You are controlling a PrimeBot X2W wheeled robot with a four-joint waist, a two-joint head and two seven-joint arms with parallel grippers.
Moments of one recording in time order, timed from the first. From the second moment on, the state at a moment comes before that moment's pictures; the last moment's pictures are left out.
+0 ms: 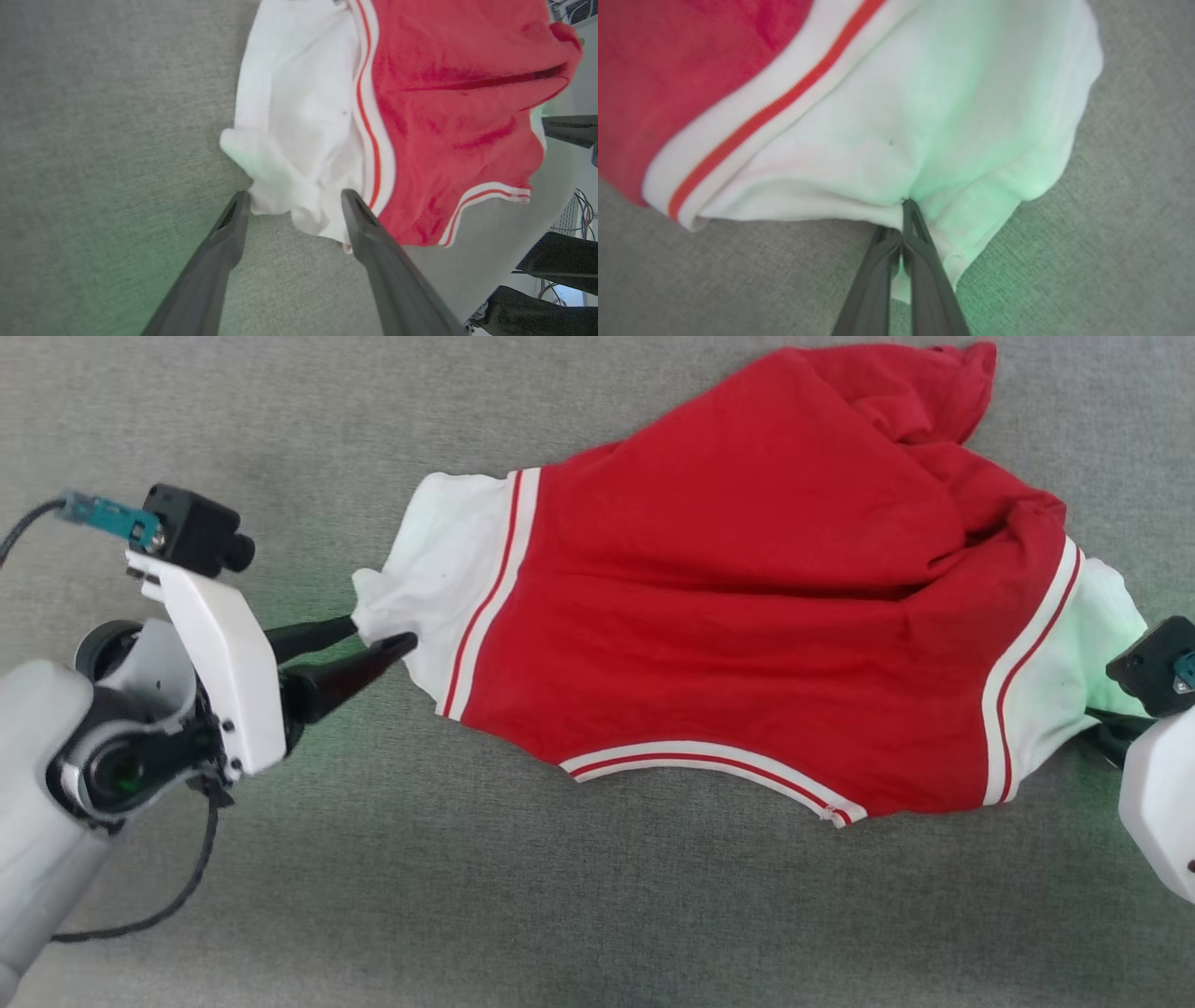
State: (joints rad) left arm -0.78 0.82 -0.80 0.17 -1.33 -0.13 0.47; right arm -0.36 -0.94 0.45 -0.09 0.61 0.14 0.68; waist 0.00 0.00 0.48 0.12
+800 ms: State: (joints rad) left arm -0.76 0.83 -0.80 0.19 -1.58 -0.13 0.46; right arm -0.33 -0.86 0.29 -0.12 0.61 0.13 0.52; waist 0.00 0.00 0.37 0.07
